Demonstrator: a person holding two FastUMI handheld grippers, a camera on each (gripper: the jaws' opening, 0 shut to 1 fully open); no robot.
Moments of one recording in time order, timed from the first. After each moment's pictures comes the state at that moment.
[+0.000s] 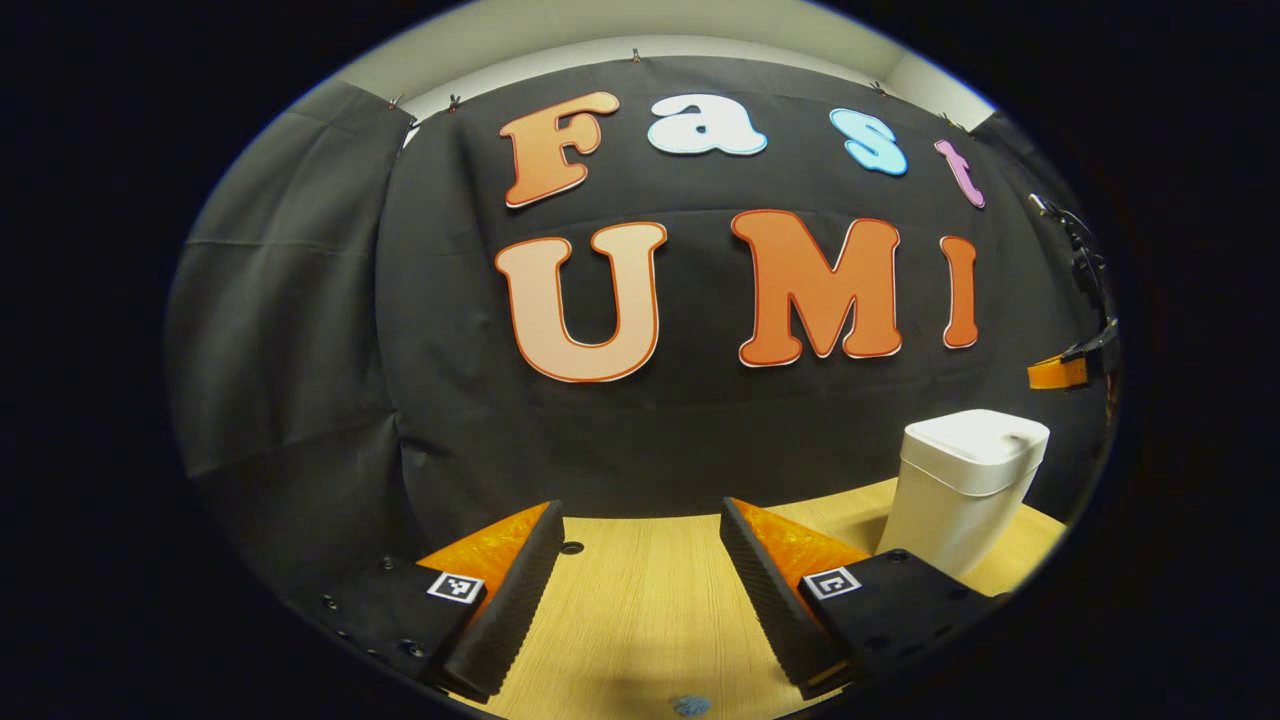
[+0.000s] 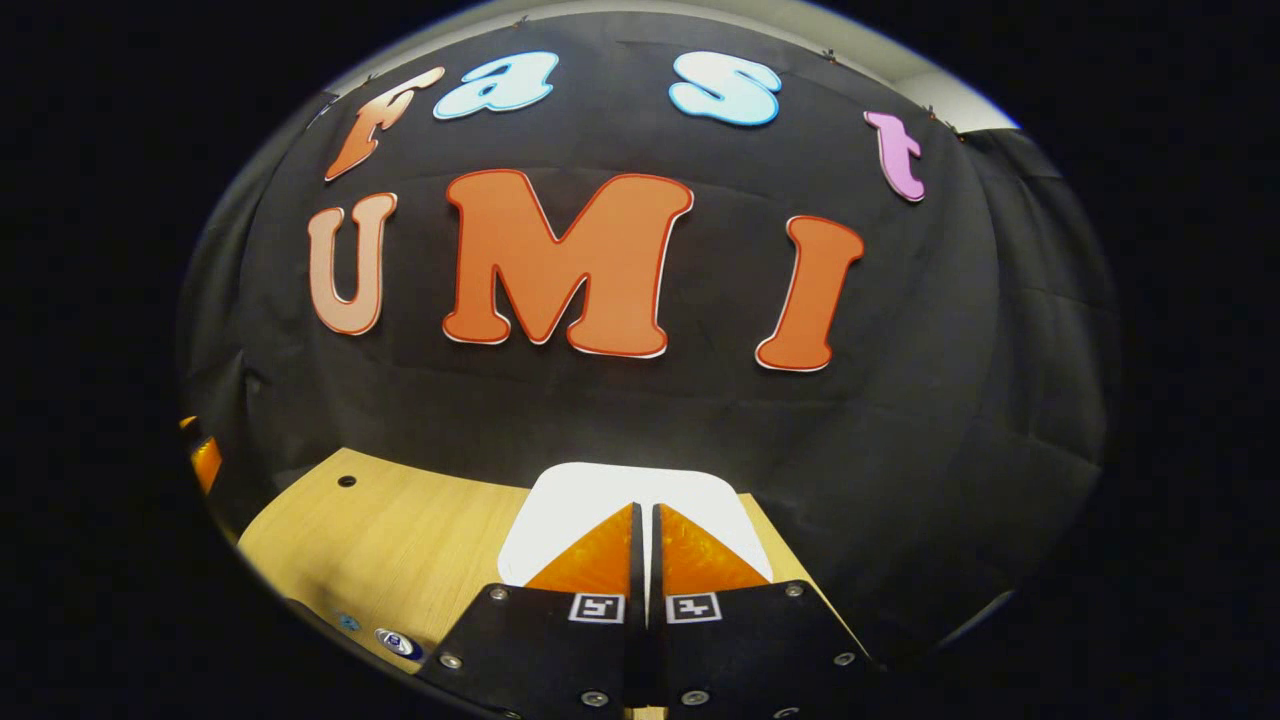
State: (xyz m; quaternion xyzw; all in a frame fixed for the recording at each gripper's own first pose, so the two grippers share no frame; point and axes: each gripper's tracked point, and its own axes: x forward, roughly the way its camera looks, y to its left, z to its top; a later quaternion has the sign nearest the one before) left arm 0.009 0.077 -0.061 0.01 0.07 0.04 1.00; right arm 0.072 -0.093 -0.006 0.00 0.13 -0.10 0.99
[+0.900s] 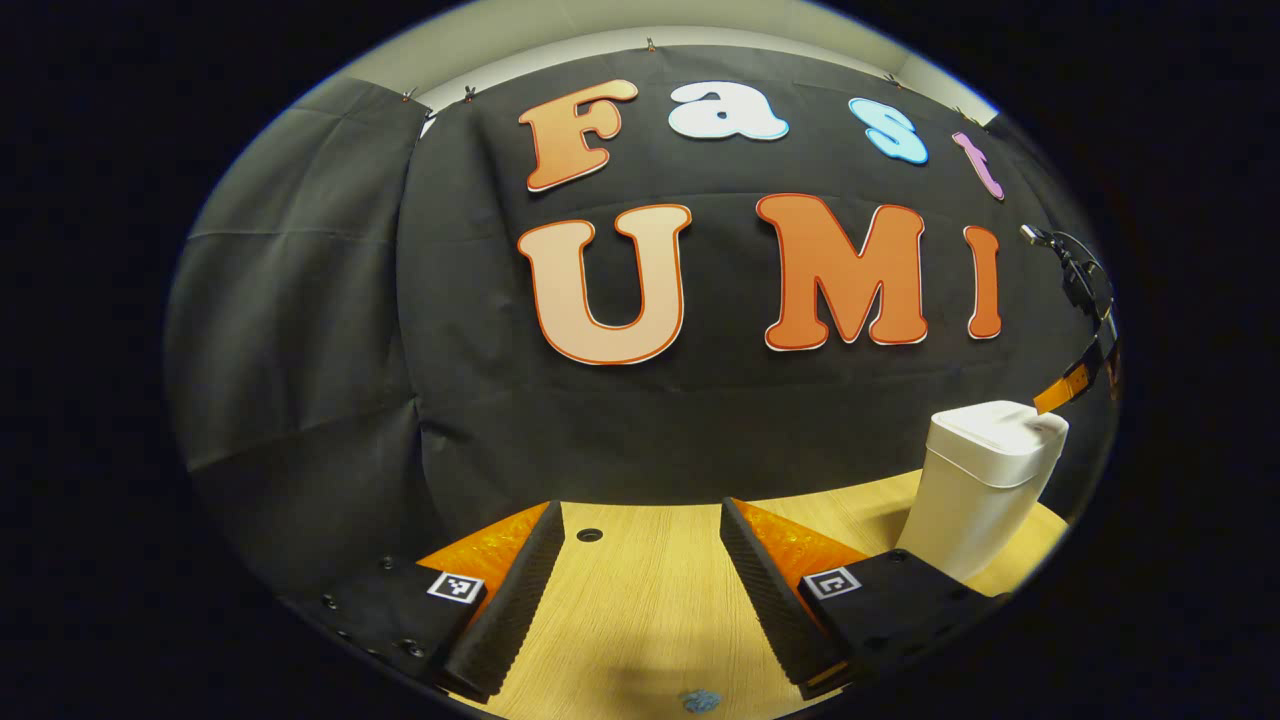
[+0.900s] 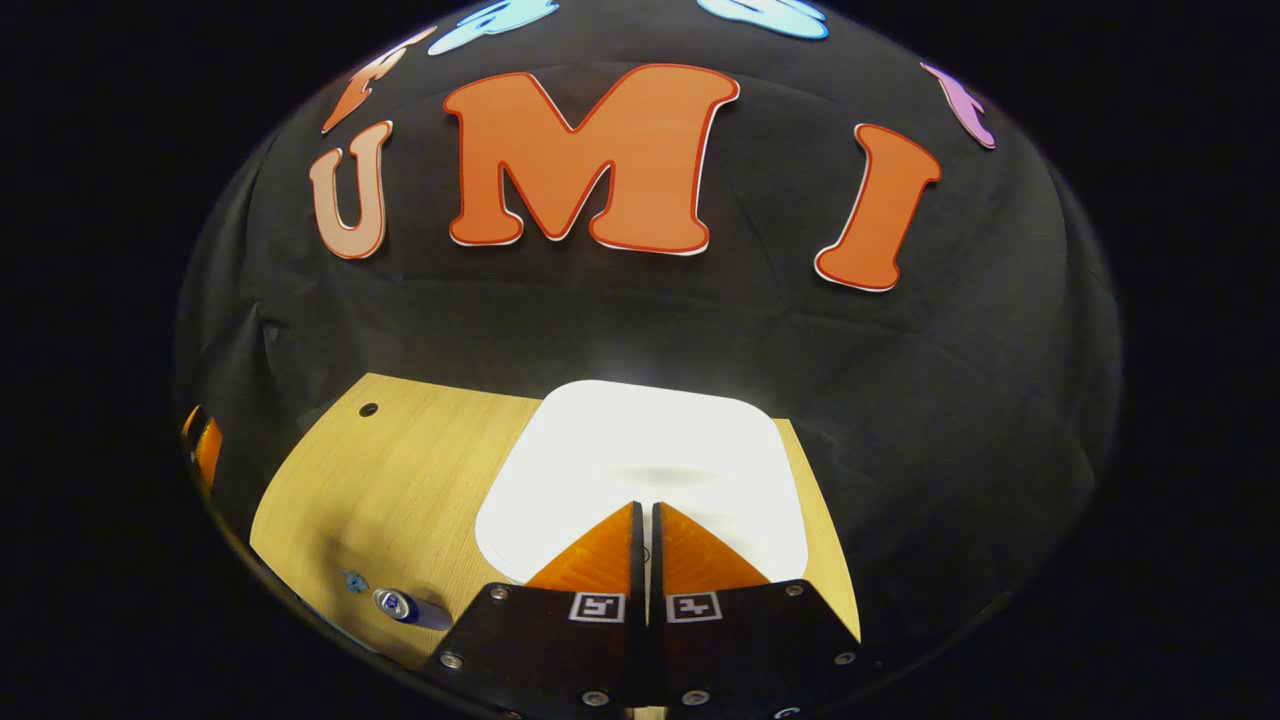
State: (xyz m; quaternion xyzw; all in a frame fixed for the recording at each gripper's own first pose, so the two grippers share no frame) left arm 0.010 0.091 -0.081 0.01 0.09 0.07 0.99; right arm 0.100 -0.098 -0.065 0.00 0.30 -0.04 0.95
